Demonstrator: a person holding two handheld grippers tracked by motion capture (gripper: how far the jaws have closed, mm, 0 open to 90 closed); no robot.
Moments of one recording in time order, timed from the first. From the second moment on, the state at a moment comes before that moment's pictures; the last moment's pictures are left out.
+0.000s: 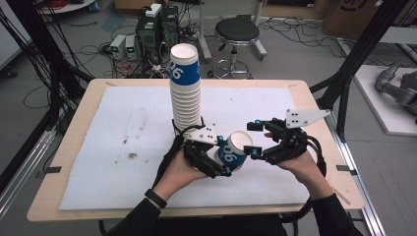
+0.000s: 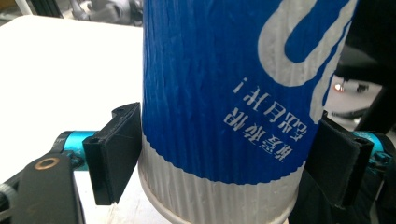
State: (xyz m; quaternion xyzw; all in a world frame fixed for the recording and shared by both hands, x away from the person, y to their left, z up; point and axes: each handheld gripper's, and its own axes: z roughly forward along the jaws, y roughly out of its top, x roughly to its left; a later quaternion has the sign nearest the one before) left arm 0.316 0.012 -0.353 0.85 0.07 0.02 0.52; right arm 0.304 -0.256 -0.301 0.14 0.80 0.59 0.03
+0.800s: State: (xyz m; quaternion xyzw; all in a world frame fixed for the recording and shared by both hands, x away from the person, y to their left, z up) left arm 0.315 0.015 -0.348 0.83 0.08 0.01 0.55; right arm 0.312 -0.249 -0.312 0.13 0.82 0.56 0.01
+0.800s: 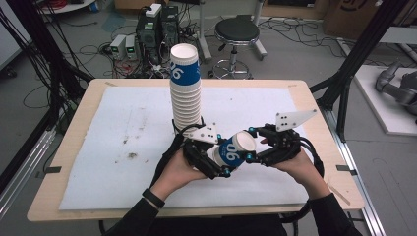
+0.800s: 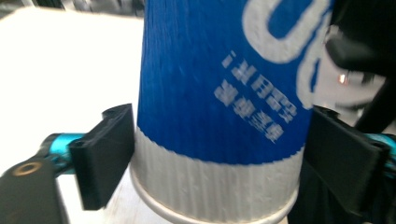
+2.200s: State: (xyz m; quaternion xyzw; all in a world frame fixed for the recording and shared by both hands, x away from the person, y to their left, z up) left arm 0.316 0.031 -0.340 0.83 0.07 0.02 0.55; right arm 0.306 -0.256 -0.301 0.12 0.81 0.57 0.03
